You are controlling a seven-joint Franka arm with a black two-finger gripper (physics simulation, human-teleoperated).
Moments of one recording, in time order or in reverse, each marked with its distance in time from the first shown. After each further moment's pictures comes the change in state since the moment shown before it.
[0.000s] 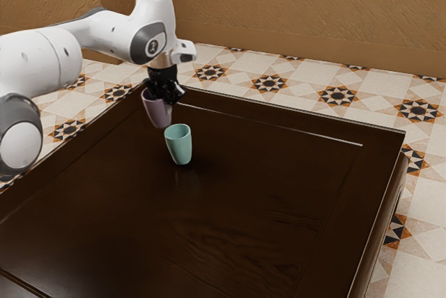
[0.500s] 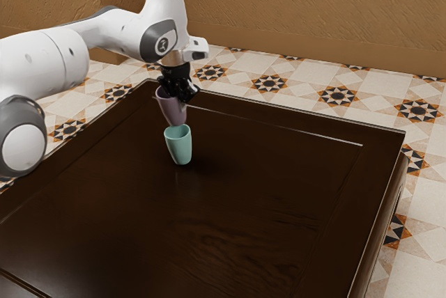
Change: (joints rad) arm -0.002 0.014 -0.057 0.038 -0.001 -0.004 0.013
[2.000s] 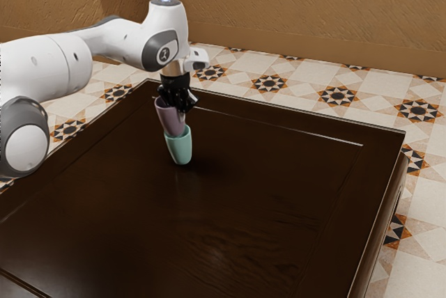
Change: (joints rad) arm 0.002 0.024 0.006 -0.031 -0.002 0.012 -0.040
